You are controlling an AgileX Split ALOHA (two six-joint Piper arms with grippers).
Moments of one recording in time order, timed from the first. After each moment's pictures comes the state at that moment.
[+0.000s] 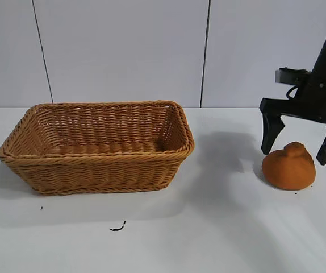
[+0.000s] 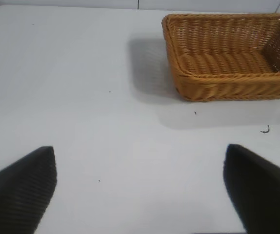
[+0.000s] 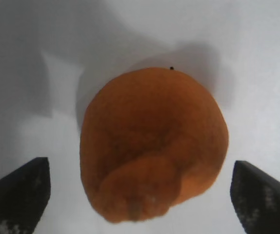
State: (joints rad) left arm -0.03 -0.01 -0.50 0.00 1.06 -0.04; right arm 0.00 2.18 -1.46 0.18 0.90 -0.03
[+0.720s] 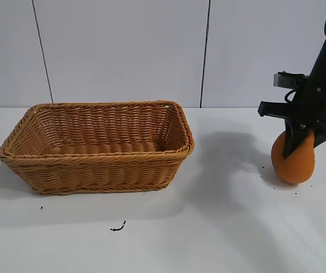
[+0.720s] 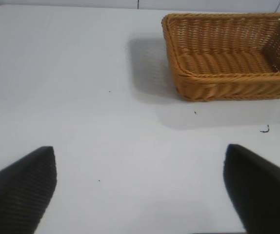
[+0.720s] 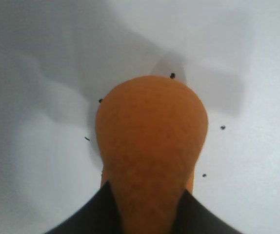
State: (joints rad) left arm -0.03 -0.01 -0.50 0.00 1.06 -0.04; right arm 0.02 1.98 -1.64 0.15 1.08 -0.04
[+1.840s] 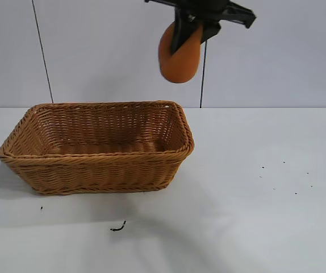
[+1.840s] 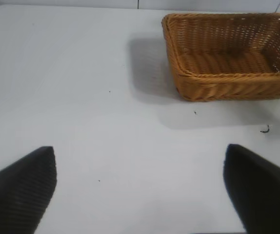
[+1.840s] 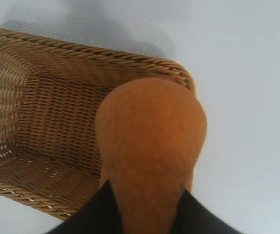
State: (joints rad) left arm -0.03 -0.01 -0.50 0.00 1.06 -0.04; right arm 0.57 2.15 -1.88 0.15 0.88 0.12
